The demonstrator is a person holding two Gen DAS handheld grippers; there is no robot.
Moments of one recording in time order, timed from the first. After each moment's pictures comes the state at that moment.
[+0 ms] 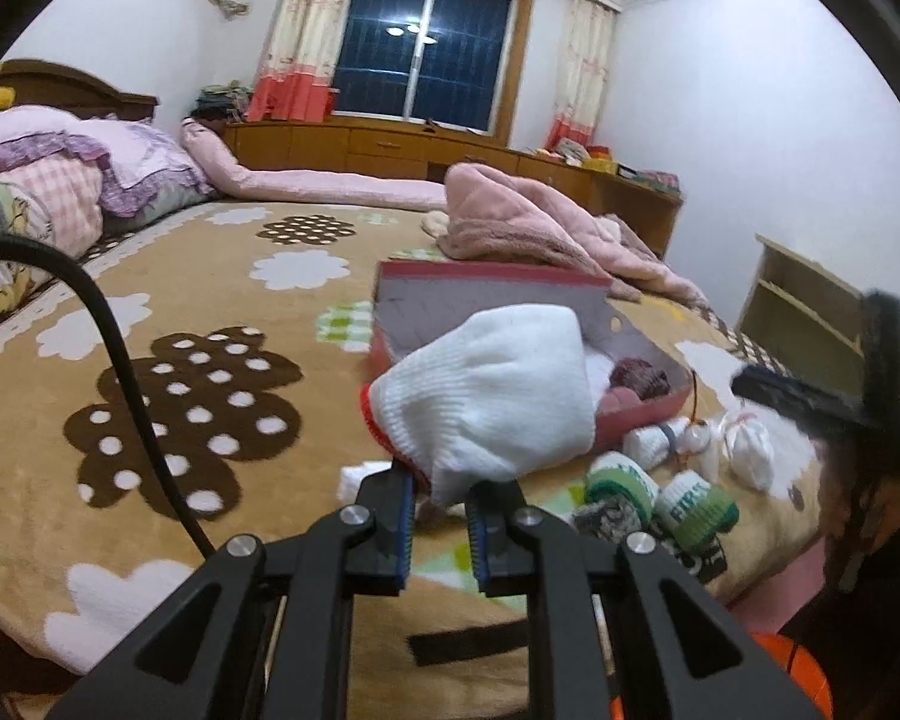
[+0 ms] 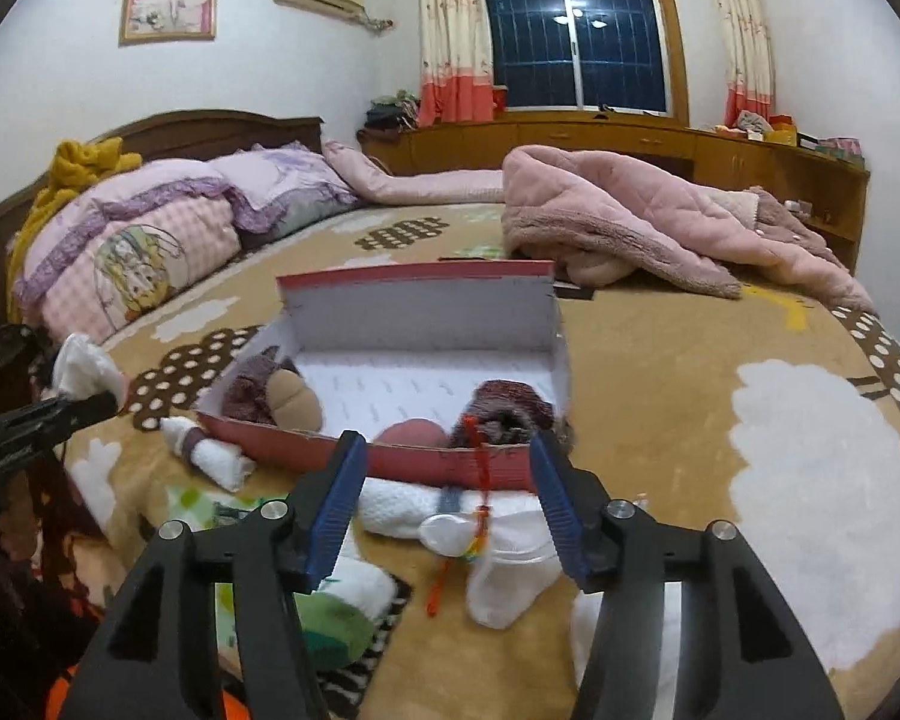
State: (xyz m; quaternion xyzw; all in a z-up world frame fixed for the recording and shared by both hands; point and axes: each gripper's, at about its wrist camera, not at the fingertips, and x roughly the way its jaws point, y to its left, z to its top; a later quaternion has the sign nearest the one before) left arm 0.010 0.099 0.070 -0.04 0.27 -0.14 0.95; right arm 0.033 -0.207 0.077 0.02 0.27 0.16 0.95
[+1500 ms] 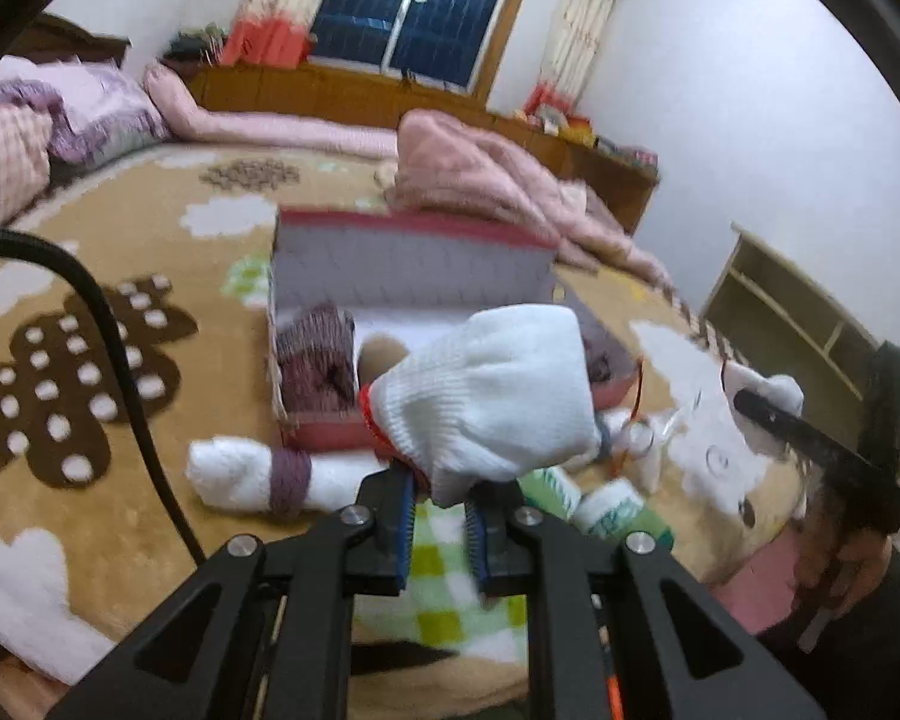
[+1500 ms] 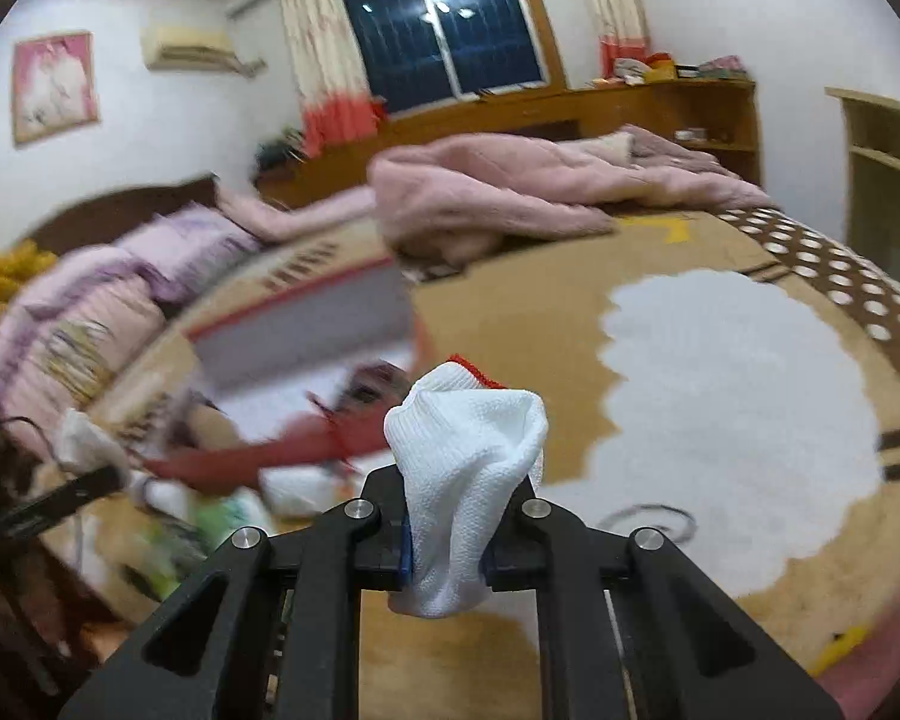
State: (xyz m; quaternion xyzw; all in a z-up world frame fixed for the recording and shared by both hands) left arm 0.041 0.046 0.061 -0.08 0.34 -0.18 0.92; right arm 0.003 -0.285 0.066 0.14 0.27 0.06 0.95
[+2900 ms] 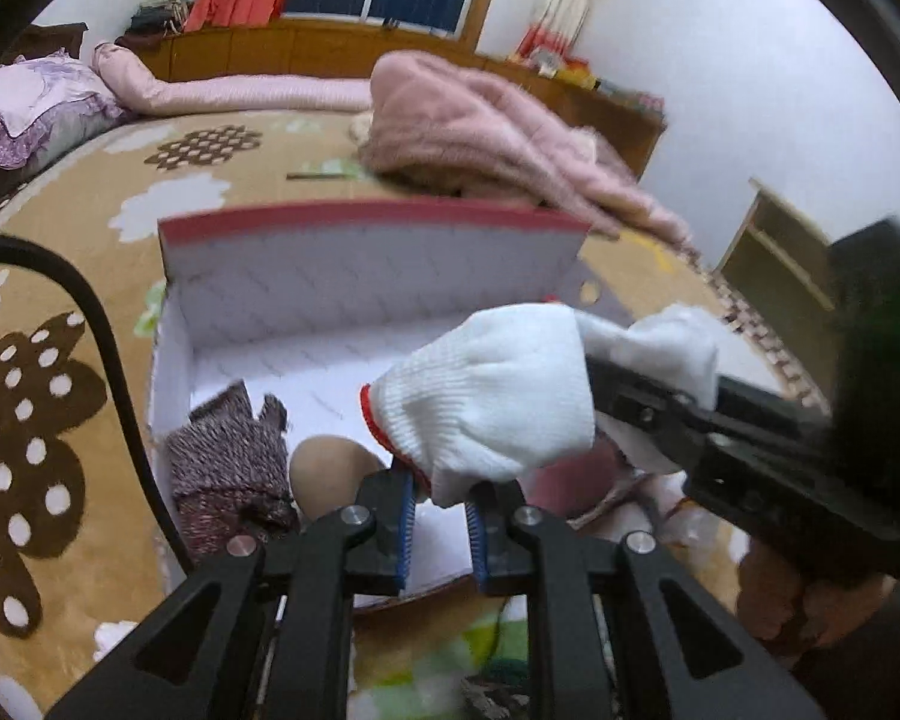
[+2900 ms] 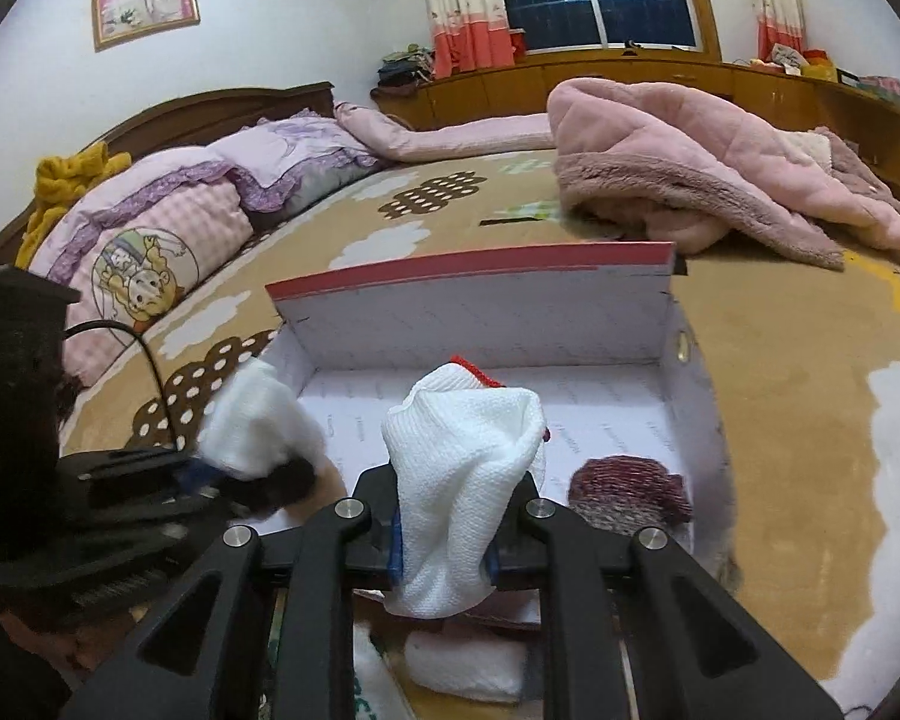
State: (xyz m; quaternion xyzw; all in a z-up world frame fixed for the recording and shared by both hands) left arm 0.151 -0.002 0.055 -0.05 0.38 -0.20 0.90; right arm 0.142 -0.158 0.056 0.06 0.34 0.20 0.92
